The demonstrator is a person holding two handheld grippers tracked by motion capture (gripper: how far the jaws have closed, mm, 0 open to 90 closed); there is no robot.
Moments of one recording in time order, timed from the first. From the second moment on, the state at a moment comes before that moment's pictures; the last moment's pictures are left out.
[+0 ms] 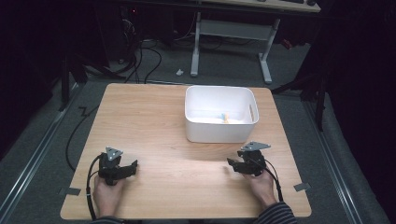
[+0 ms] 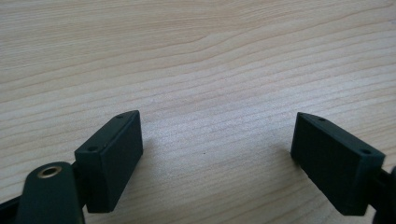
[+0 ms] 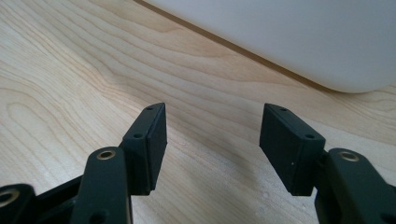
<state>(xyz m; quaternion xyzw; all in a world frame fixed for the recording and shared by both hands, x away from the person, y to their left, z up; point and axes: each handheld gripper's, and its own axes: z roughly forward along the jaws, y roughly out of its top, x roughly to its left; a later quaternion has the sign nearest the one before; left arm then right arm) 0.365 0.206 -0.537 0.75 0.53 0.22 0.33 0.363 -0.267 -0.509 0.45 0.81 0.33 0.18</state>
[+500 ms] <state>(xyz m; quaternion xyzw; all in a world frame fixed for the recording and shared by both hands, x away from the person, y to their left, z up) 0.365 0.206 -0.537 0.75 0.53 0.22 0.33 0.367 -0.264 -0.526 0.46 0.80 0.33 0.19</state>
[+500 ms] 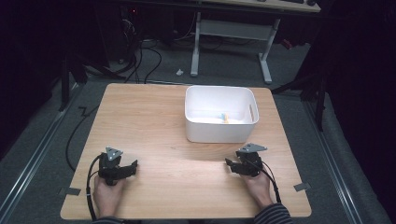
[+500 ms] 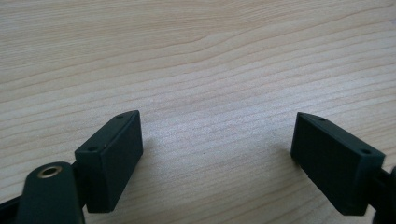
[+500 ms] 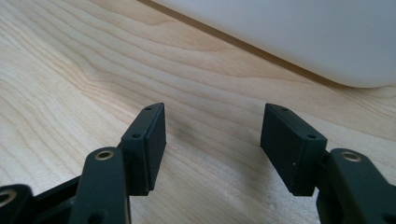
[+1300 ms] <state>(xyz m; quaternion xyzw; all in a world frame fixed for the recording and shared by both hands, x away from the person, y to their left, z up) 0.362 0.207 -0.537 0.74 0.54 0.23 0.33 0.366 -0.271 -0.531 0.45 0.81 0.33 0.20</state>
